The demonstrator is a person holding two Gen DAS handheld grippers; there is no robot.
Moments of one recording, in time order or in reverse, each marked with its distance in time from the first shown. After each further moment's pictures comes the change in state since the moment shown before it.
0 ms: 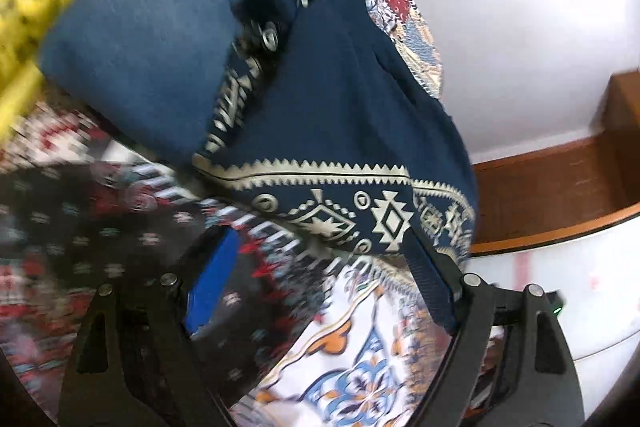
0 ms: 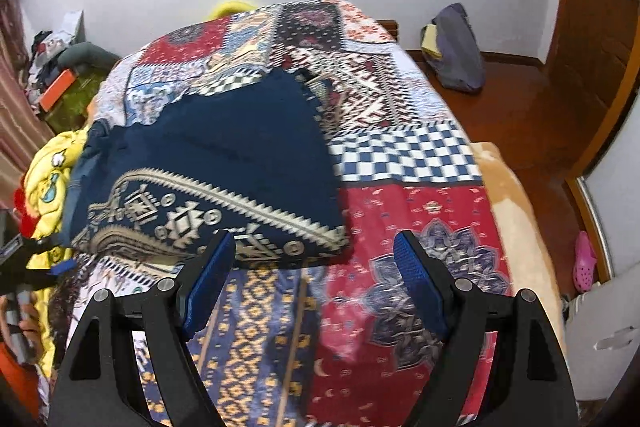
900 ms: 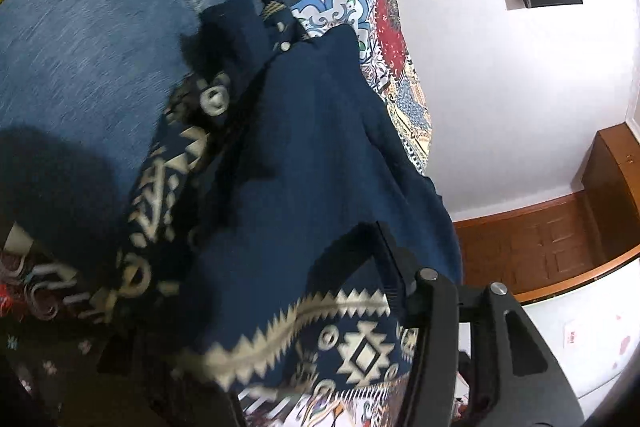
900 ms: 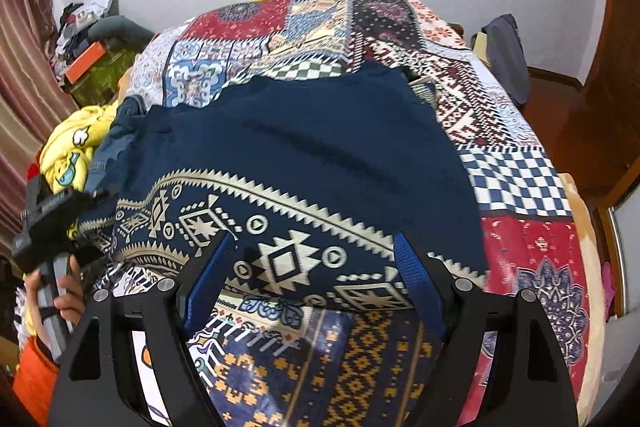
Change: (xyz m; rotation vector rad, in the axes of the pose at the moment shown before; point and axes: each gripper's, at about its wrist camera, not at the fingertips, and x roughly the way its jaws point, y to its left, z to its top) left arm 0.054 -0.018 0.050 -0.083 -0.178 -0.067; right arm 0.047 0.076 0.012 -0.105 0.026 0.057
